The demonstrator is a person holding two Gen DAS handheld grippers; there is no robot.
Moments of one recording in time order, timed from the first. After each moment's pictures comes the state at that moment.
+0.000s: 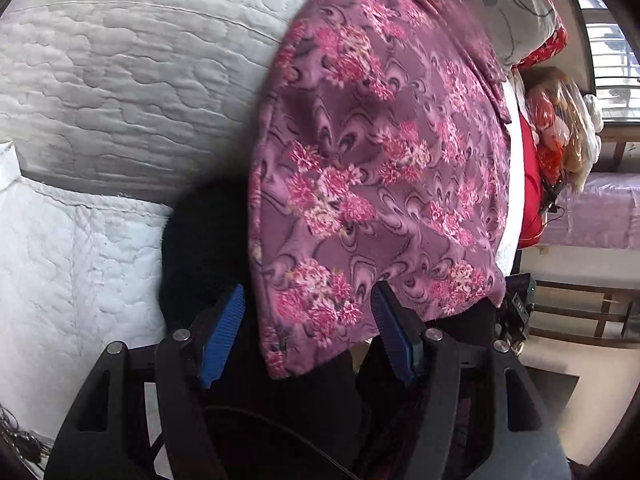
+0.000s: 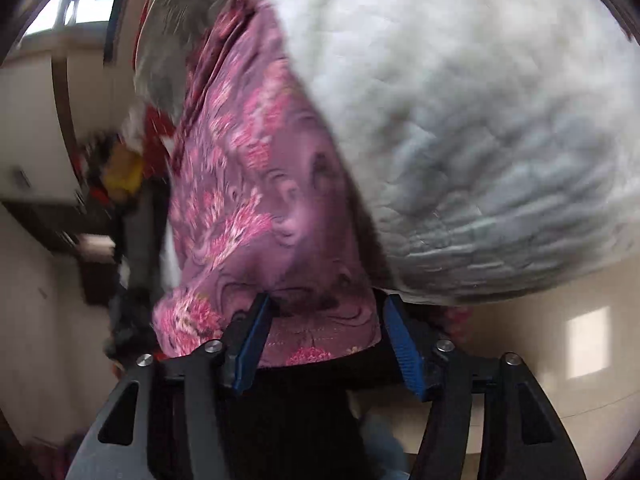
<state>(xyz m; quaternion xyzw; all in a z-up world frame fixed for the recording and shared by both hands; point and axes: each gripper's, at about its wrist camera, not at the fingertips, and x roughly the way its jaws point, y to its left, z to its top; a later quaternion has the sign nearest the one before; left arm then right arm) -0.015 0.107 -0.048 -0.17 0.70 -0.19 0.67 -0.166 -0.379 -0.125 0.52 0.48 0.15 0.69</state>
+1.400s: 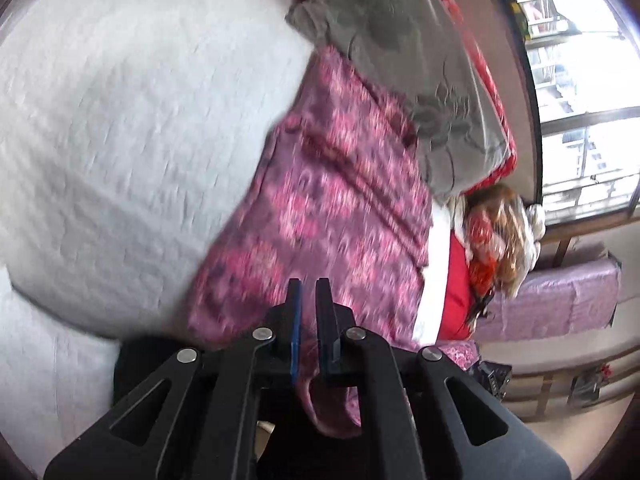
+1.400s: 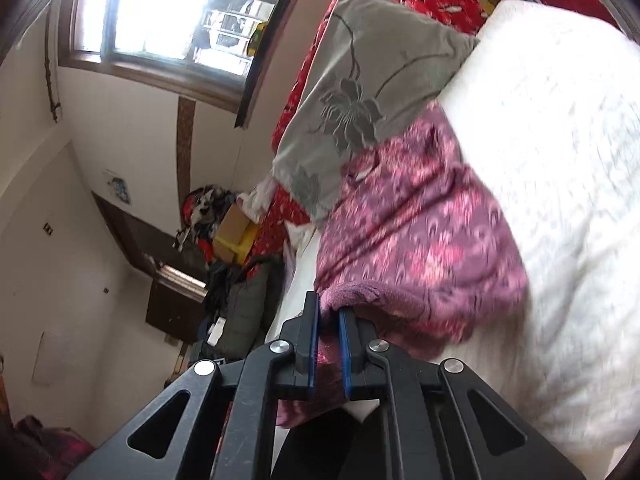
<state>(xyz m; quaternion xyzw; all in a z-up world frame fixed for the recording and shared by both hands) 0.084 0.129 0.029 -0.34 0.56 -0.18 0.73 -0.092 -0.401 0.040 0.49 0.27 0.20 0.80</state>
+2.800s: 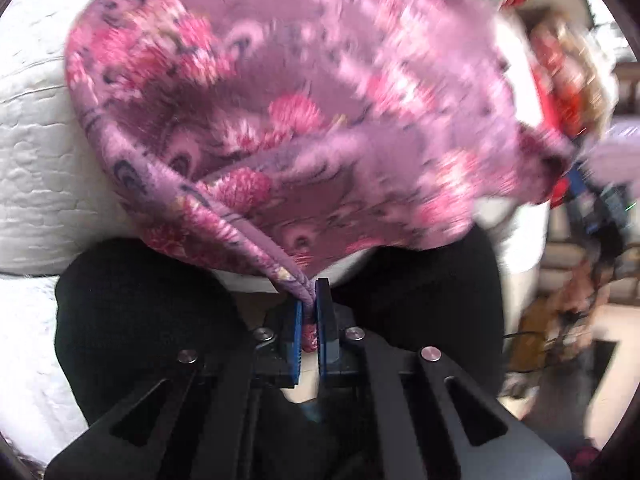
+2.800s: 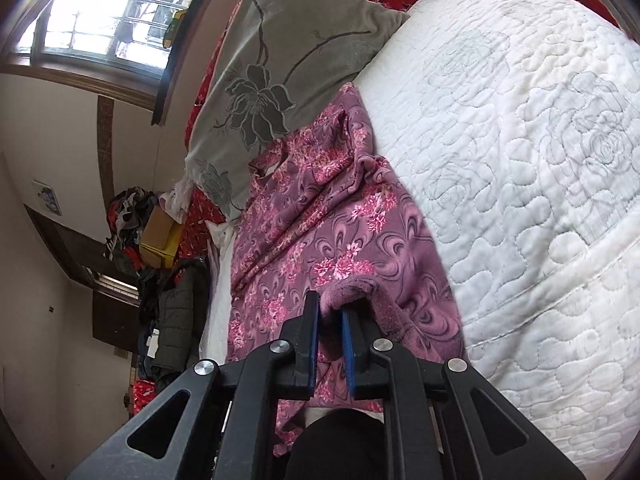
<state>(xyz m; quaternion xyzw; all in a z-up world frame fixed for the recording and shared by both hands) 0.008 -0.008 -0.057 -0.09 0.70 -0.22 0.67 -0.056 -0.409 -0.005 0.48 0.36 0.12 0.79</state>
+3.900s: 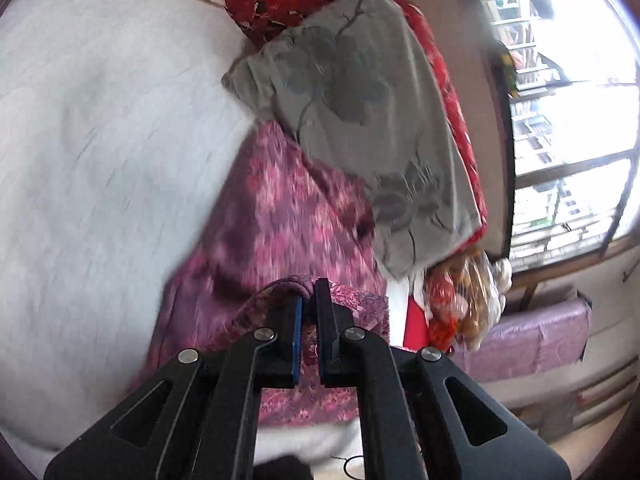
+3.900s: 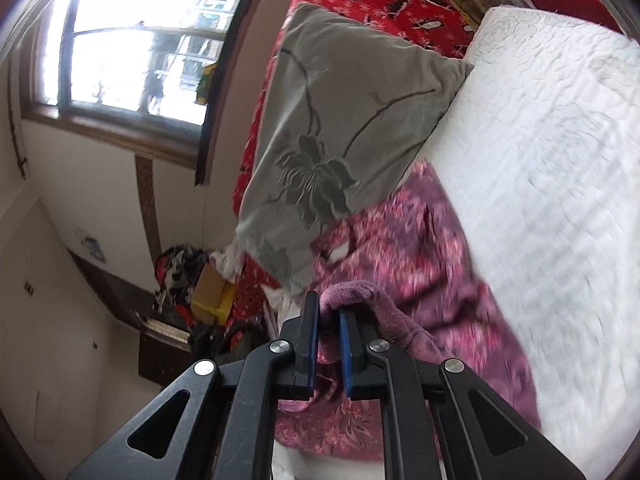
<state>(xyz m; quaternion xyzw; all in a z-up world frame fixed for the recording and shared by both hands) 0.217 0.101 0.038 -0.40 0.50 -0.20 0.74 0.060 -0.444 0.025 0.56 0.25 0.14 0.78</state>
